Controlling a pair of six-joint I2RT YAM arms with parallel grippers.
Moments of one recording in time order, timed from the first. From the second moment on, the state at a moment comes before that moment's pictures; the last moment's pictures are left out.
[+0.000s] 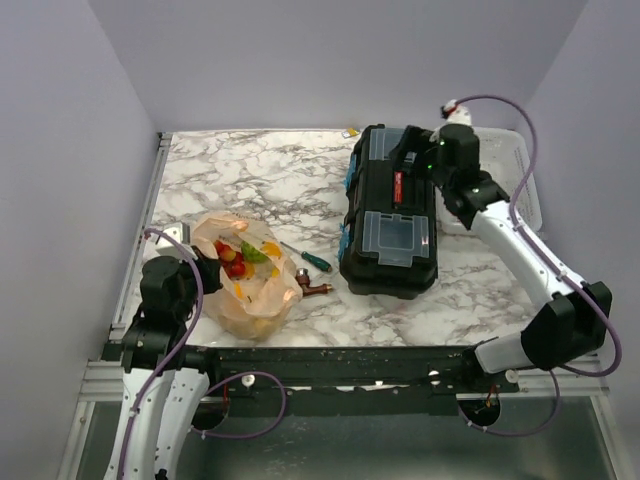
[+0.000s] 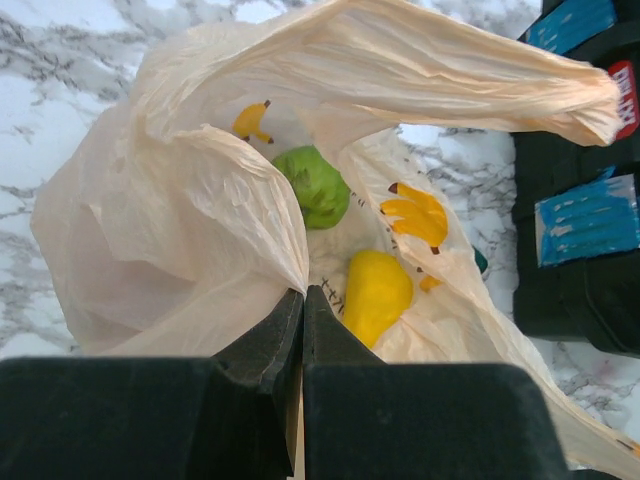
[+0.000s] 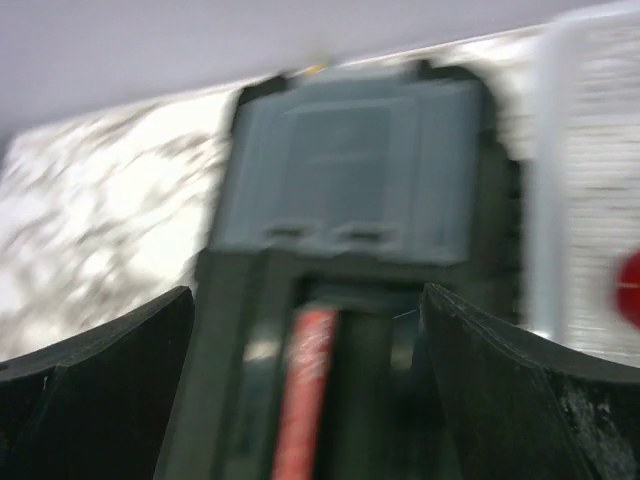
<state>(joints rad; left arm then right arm) -0.11 0.35 0.65 -0.65 0.03 -0.38 0.28 1.46 1.33 -0.24 0.20 0.40</state>
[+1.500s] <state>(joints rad) -0.19 0.52 0.65 -0.67 0.11 -0.39 1.14 2.01 1.42 0.22 0.12 0.35</state>
